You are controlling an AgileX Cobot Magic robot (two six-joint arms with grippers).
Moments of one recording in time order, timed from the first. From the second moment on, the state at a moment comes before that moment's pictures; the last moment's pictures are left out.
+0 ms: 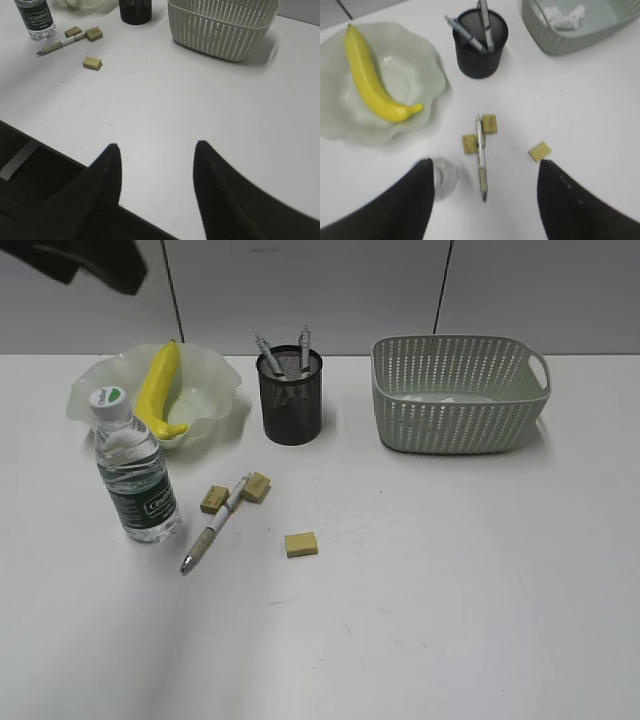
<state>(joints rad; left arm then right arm) -0.49 1.48 -1.53 -0.02 1.06 -0.06 0.64 -0.01 -0.51 -0.09 1.04 0.09</state>
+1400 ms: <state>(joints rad) -0.49 0.01 -0.54 0.00 1.06 -0.06 0.64 0.17 -0.56 -0.02 0.92 0.09</state>
